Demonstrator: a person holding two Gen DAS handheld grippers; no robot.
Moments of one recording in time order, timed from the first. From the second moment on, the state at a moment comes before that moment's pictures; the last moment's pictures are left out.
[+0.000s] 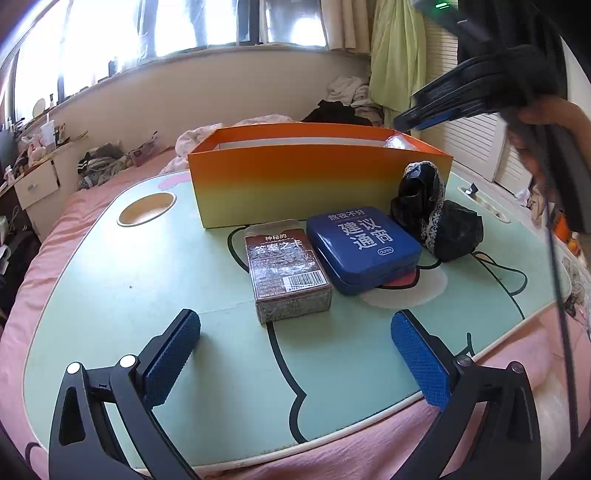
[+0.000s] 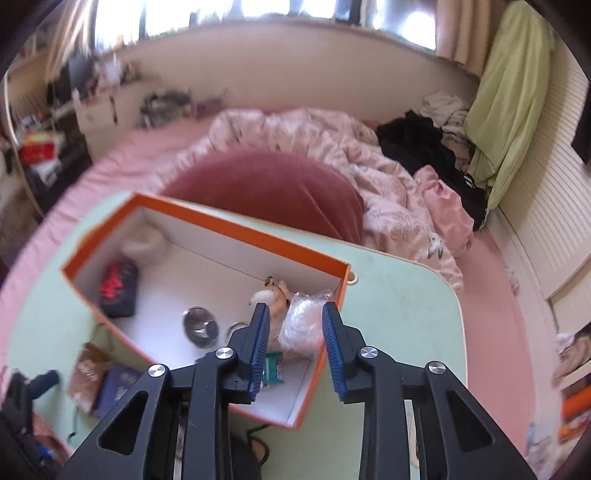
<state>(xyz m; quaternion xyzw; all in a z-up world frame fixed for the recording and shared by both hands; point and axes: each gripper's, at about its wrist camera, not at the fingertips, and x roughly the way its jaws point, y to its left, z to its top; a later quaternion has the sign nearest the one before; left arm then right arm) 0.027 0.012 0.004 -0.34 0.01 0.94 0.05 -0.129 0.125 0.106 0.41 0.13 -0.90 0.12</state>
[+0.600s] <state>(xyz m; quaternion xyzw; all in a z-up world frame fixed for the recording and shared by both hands) 0.026 0.012 0.006 -0.33 0.01 0.94 0.05 -0.042 0.164 0.117 0.29 0.00 -0.94 0.19</state>
